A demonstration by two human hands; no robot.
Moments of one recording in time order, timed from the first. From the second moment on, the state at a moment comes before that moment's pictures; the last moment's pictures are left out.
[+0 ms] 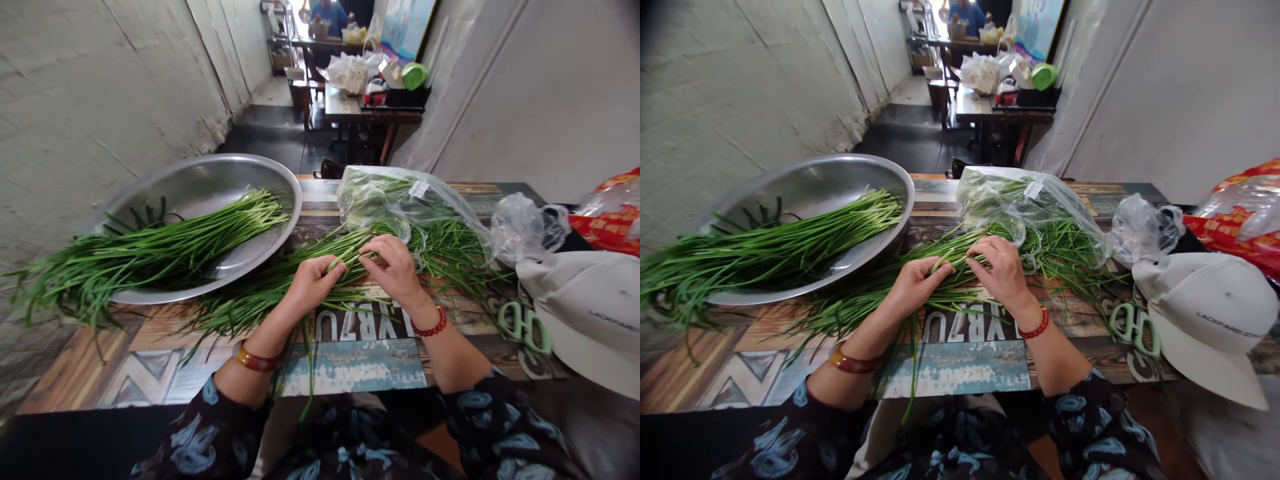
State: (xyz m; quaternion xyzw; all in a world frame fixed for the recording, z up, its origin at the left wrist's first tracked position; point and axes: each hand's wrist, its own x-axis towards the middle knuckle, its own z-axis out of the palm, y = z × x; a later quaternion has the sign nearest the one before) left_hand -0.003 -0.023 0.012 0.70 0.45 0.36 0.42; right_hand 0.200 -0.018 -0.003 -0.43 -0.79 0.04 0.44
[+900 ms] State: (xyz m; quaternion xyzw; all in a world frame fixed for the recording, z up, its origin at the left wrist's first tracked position) left_hand -0.007 -0.021 0.017 0.70 0.47 0.40 0.36; right_hand 0.214 -0.014 -0.006 -0.51 -0.69 0.20 0.48
